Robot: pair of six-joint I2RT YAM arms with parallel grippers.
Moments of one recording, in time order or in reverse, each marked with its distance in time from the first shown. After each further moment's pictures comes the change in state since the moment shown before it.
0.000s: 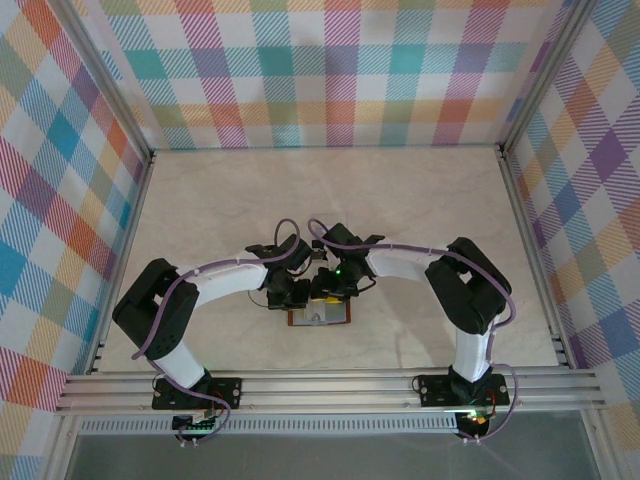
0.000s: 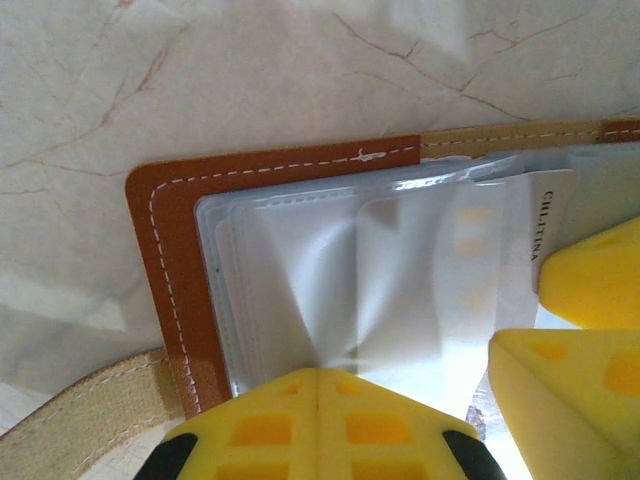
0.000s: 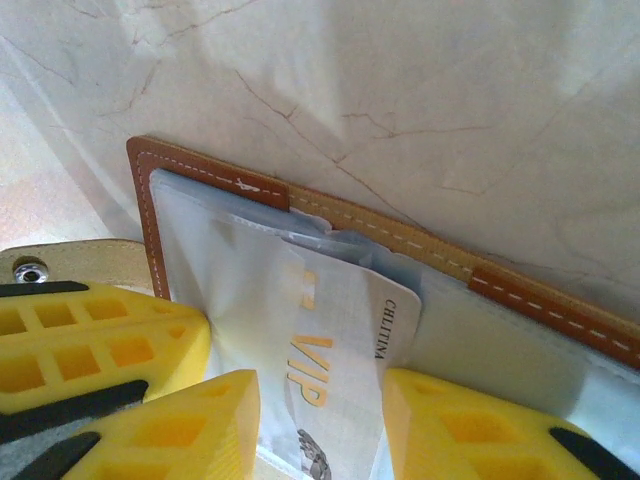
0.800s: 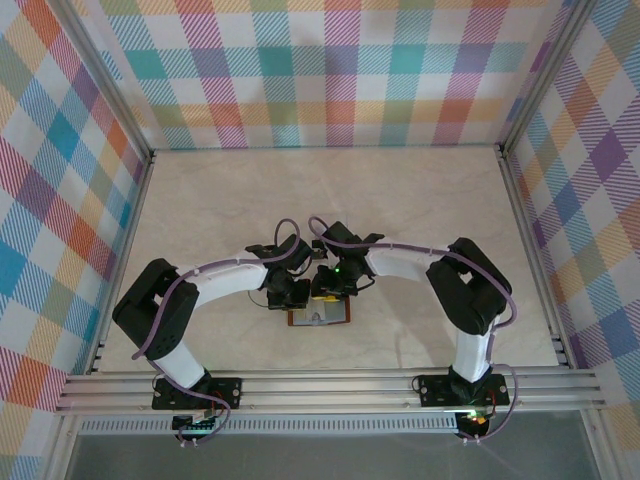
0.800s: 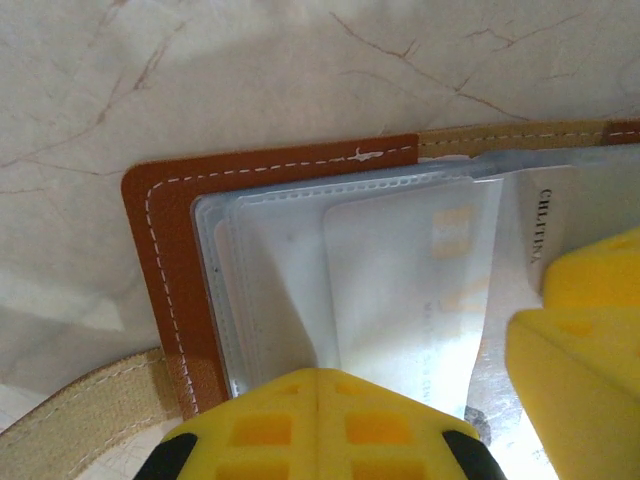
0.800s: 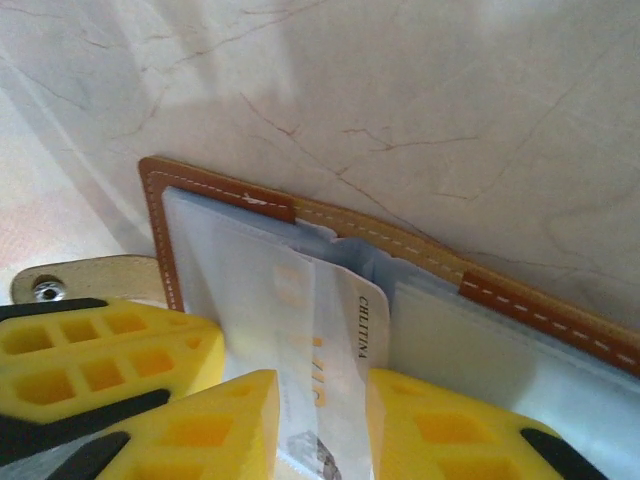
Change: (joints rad) left arm 0.000 0.000 0.000 0.003 0.004 -0.002; right arm 0.013 0.004 0.026 -0.020 0.026 0.049
